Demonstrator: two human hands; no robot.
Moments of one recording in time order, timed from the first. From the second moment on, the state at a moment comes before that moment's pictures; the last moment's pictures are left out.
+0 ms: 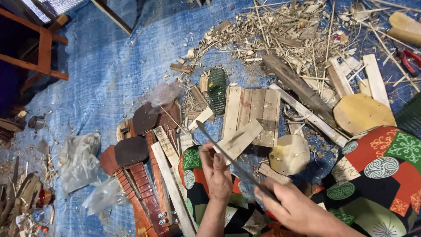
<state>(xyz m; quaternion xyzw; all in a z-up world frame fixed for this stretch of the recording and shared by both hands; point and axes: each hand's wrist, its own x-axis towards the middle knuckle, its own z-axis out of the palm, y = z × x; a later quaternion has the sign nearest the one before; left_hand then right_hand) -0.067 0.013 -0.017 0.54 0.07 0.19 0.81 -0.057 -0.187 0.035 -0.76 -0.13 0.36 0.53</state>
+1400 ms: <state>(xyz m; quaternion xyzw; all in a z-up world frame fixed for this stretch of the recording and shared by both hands) -0.064 -0.011 -0.005 0.62 0.02 0.22 0.75 -0.052 -0.206 0.003 -0.64 -0.08 0.40 0.65</state>
